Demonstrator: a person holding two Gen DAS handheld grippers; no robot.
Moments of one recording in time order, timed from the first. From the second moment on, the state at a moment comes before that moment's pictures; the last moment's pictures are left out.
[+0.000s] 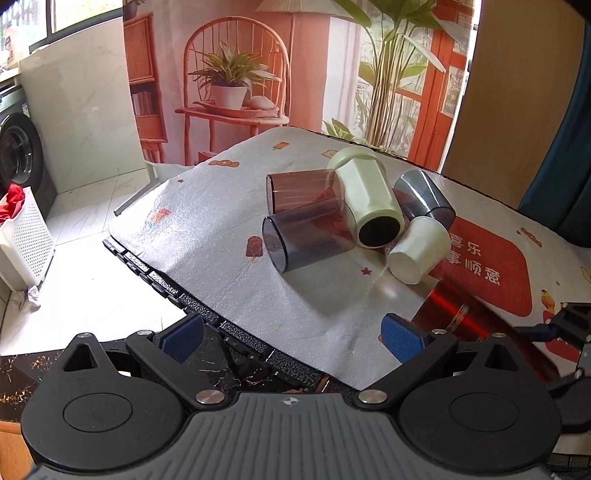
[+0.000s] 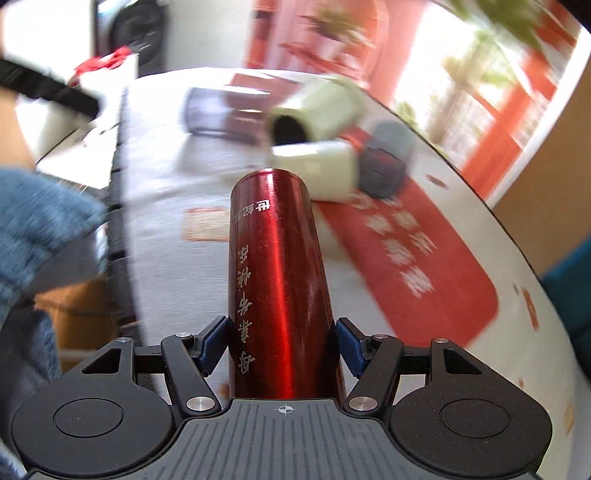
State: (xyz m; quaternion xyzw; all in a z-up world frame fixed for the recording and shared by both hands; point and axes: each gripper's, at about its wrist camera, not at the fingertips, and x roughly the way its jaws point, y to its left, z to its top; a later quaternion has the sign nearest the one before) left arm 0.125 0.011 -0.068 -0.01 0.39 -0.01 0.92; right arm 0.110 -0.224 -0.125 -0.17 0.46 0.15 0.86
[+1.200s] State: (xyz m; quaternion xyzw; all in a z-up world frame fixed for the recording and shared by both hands) left arm 0.210 -0.072 -0.093 0.07 0.35 -0.20 0.91; right arm 0.094 -0.236 -0.128 -0.19 0.43 0.14 0.87
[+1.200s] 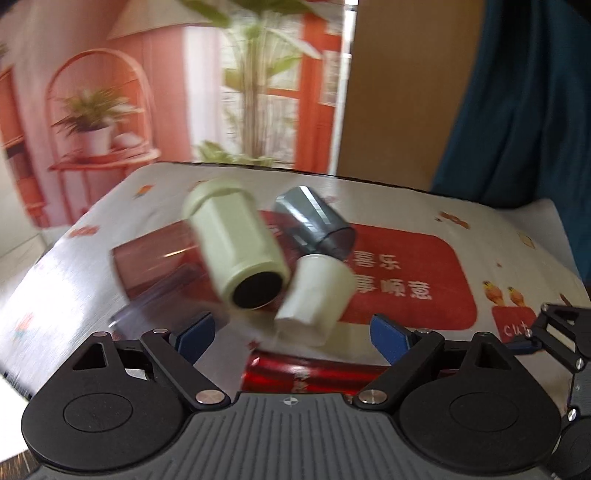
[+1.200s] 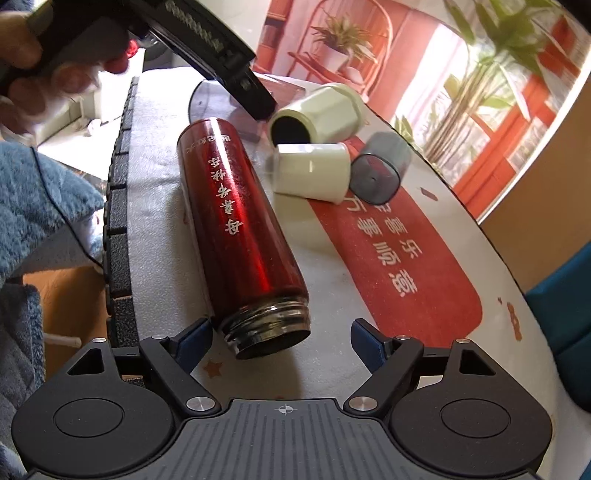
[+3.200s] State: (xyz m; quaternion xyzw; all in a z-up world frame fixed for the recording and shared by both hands) left arm 0.199 -0.109 -0.151 0.23 0.38 -0.36 0.82; right arm 0.137 -0.327 -0.136 0.33 0.41 0.00 0.85
